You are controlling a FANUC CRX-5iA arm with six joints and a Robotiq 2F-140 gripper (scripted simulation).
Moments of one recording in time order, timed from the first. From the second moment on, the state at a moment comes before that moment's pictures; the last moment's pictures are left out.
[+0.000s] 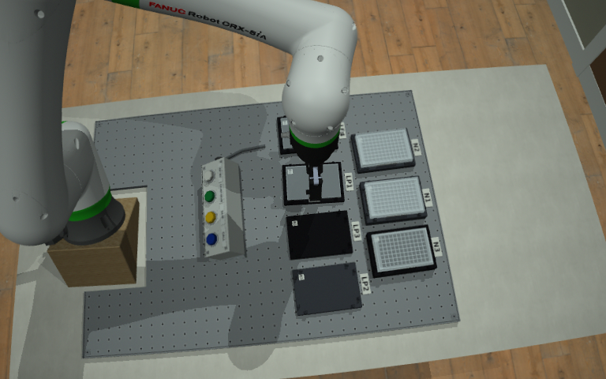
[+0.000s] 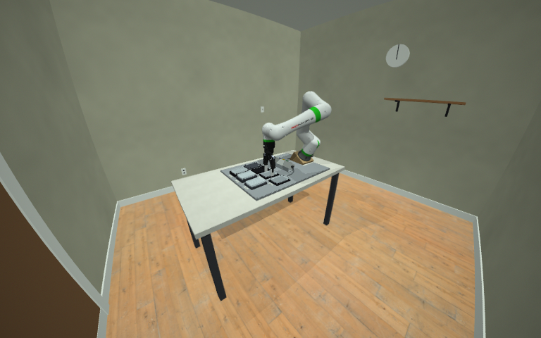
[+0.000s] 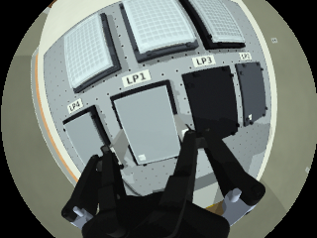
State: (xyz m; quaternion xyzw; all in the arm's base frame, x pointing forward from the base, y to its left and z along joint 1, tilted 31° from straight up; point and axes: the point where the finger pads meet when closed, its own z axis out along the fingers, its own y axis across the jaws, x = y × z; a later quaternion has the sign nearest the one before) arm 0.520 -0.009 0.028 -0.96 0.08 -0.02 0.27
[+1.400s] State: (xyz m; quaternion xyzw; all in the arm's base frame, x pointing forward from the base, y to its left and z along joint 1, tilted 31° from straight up) arm 0.519 -0.012 0.034 -0.96 0.08 -0.02 0.27
